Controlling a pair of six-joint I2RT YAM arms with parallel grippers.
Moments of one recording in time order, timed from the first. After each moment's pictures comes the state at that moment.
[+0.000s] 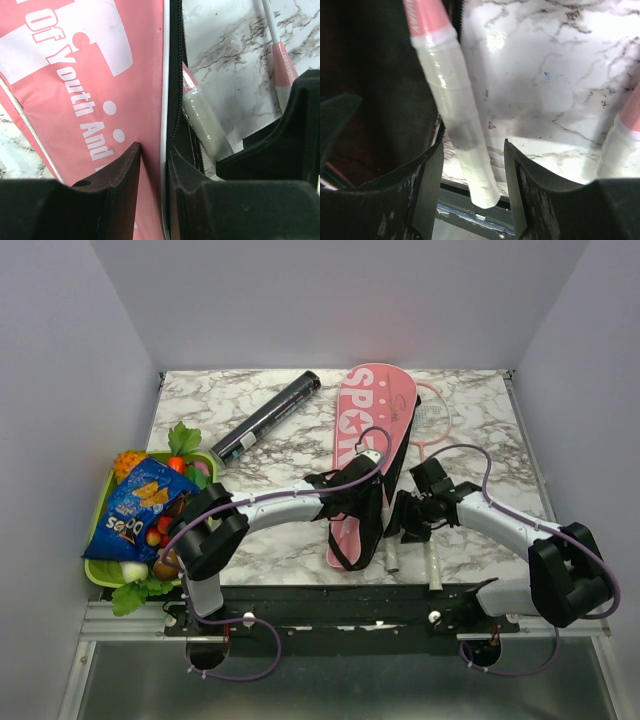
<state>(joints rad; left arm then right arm) -0.96 1.79 1.18 -0.23 -0.09 -0.55 0.45 1.34 0.70 -0.54 -0.24 0.68</state>
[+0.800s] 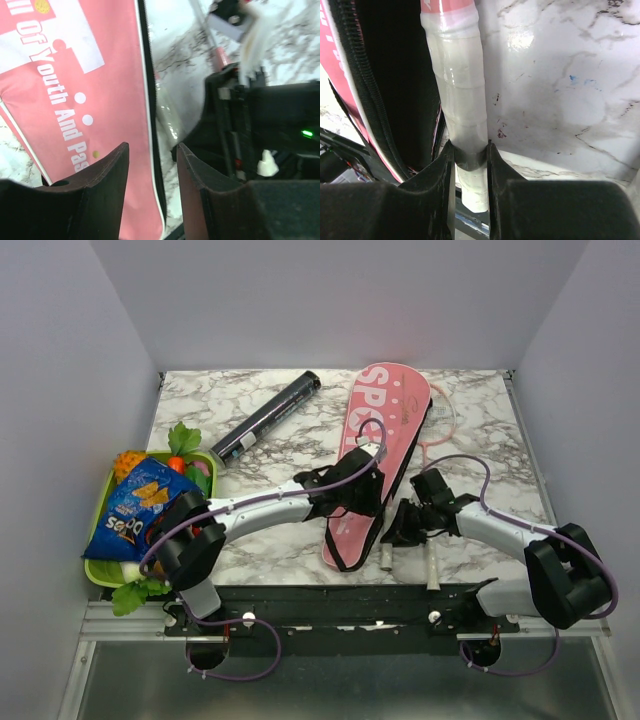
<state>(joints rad) -0.97 1.70 1.18 -0.23 -0.02 -0.54 0.46 1.33 0.57 -0.36 -0.32 0.74</state>
